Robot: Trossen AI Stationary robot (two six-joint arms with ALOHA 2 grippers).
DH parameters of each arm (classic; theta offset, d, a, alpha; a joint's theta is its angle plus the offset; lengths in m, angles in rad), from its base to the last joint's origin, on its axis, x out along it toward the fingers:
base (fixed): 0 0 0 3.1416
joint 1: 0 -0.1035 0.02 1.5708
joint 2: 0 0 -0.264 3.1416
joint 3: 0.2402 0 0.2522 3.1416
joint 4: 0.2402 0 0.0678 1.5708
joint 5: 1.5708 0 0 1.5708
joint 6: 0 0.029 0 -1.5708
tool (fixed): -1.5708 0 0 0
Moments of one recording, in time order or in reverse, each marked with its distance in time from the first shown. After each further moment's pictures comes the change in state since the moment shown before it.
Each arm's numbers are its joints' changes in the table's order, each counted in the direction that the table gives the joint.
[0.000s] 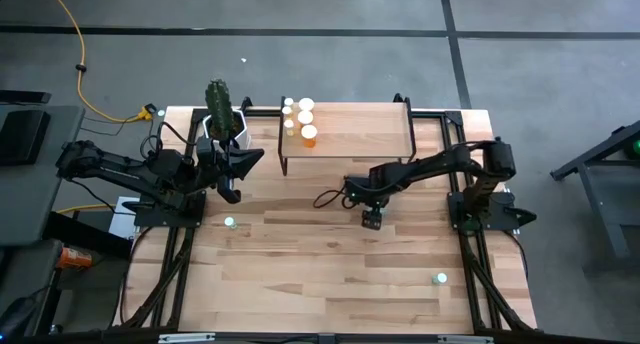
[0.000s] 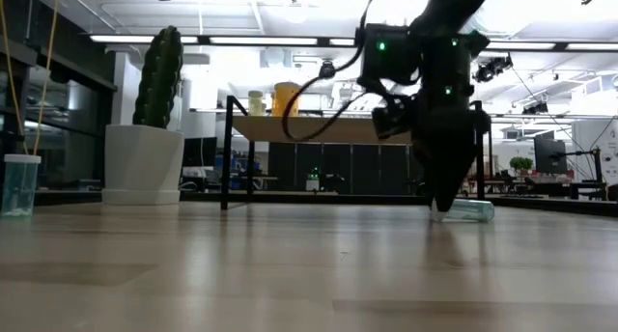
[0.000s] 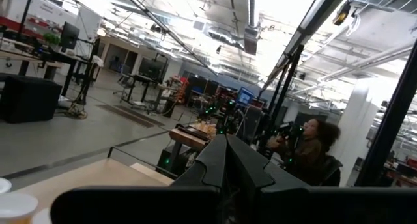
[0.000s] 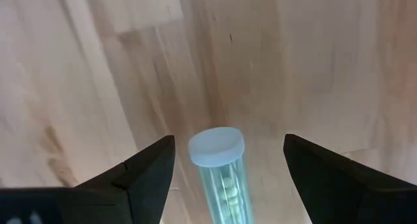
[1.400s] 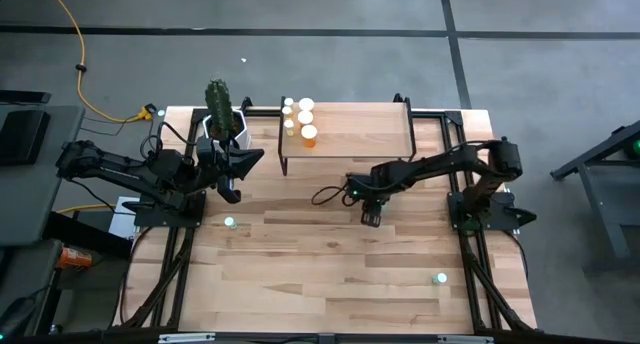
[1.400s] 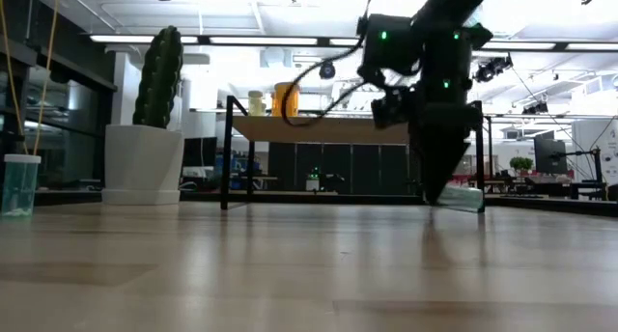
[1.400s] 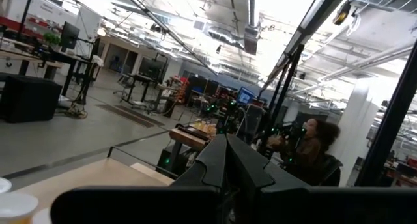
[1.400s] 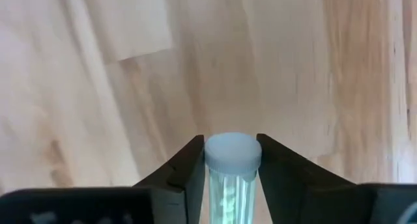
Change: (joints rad) left arm 0.000 0.000 0.000 0.001 0.000 0.001; right arm -0.010 -0.038 -0.002 -0.014 -0.061 0.004
